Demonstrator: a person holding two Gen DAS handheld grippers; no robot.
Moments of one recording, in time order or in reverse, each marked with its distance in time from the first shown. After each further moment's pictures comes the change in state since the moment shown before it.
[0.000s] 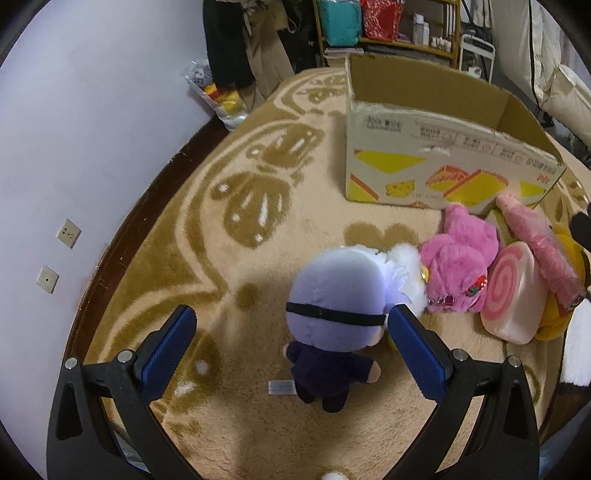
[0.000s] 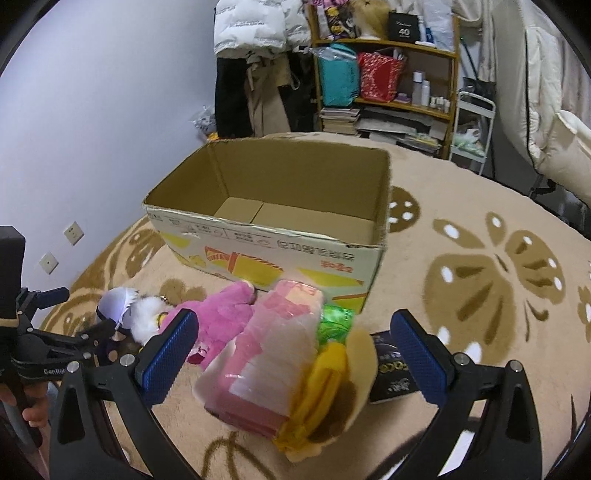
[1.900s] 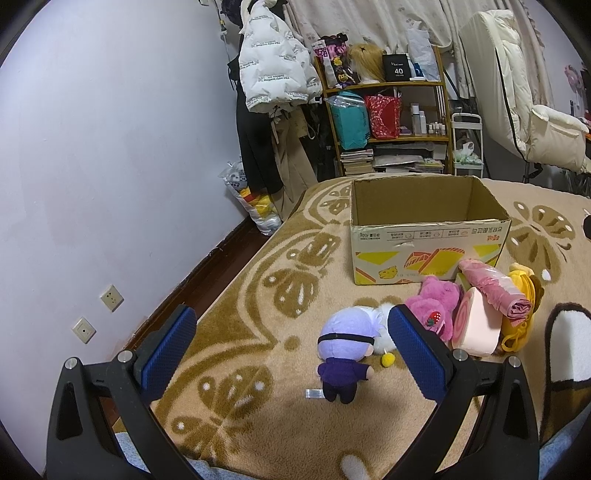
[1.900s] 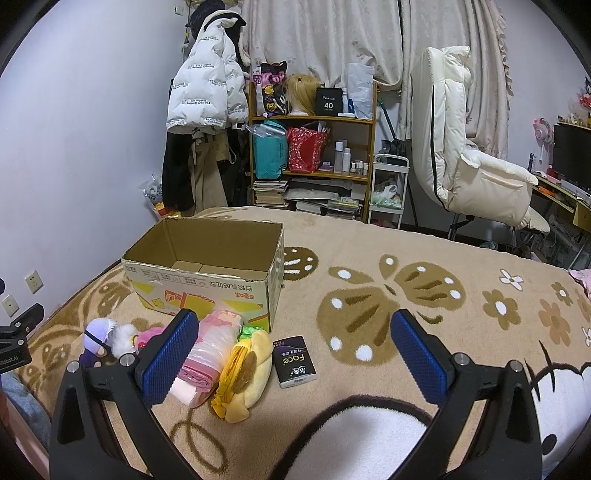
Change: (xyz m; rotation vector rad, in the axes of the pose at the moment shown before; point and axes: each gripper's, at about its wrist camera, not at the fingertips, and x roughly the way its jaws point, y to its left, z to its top) left arm -0.121 0.005 -0.047 -0.004 -0.443 0.109; right arm -0.133 -0.023 -0.040 0.066 -0.299 -0.270
